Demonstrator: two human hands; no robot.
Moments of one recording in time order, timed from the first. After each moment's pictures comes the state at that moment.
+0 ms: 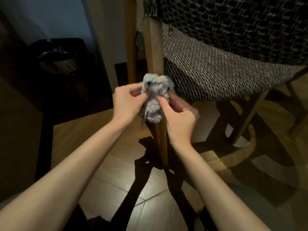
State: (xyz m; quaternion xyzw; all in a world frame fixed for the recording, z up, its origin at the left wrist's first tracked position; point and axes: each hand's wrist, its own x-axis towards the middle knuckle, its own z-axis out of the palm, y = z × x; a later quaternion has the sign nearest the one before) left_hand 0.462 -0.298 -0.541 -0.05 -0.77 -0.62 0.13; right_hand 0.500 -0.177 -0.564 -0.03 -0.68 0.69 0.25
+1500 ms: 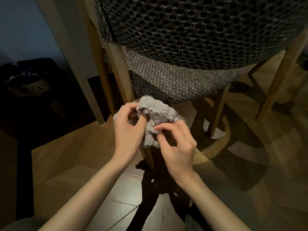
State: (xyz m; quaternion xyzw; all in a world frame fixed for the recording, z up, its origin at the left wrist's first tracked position) left_hand 0.520 -0.243 -0.531 -0.10 -0.78 -0.59 0.17; right_hand 0.571 -0.129 -0.563 0.06 -0.79 0.44 0.42
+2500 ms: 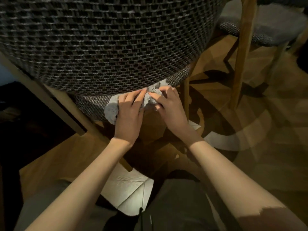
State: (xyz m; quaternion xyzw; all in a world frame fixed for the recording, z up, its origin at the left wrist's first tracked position) left_hand 0.494 -0.099 -0.501 -0.26 -0.92 -0.20 0.22; right_hand 0.506 0.048 -0.523 0.03 -0.93 0.22 0.28
